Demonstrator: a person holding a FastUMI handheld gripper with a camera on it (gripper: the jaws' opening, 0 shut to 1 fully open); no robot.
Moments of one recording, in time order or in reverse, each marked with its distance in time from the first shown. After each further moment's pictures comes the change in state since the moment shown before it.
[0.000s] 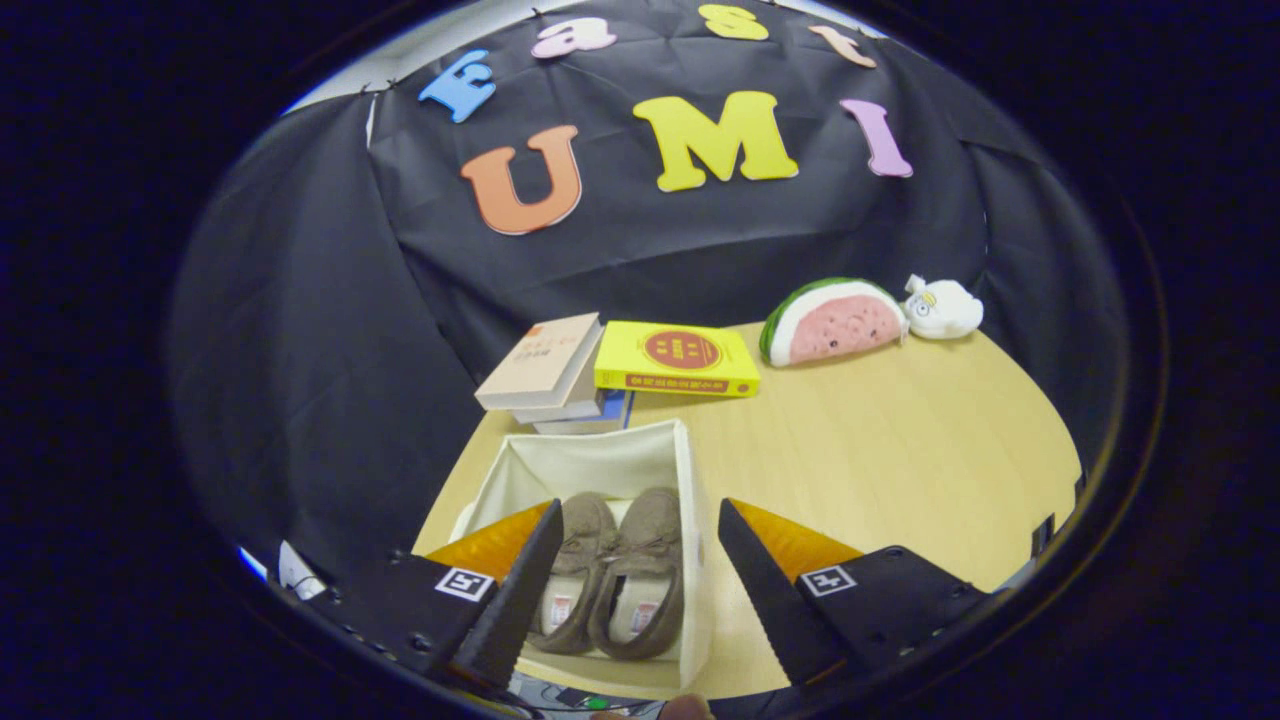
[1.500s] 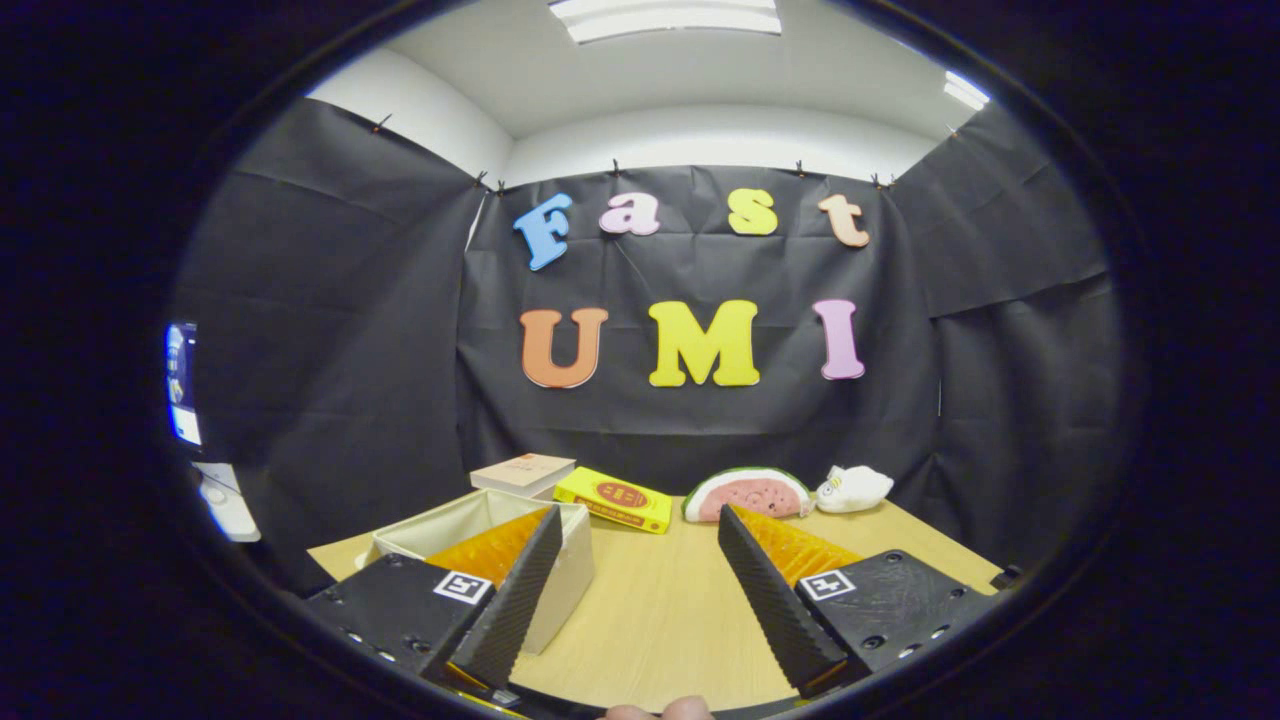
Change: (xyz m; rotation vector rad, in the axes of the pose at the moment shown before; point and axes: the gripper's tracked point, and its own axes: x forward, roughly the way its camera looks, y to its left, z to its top) arm -0.180 -0.107 -0.025 -0.239 -0.570 0.011
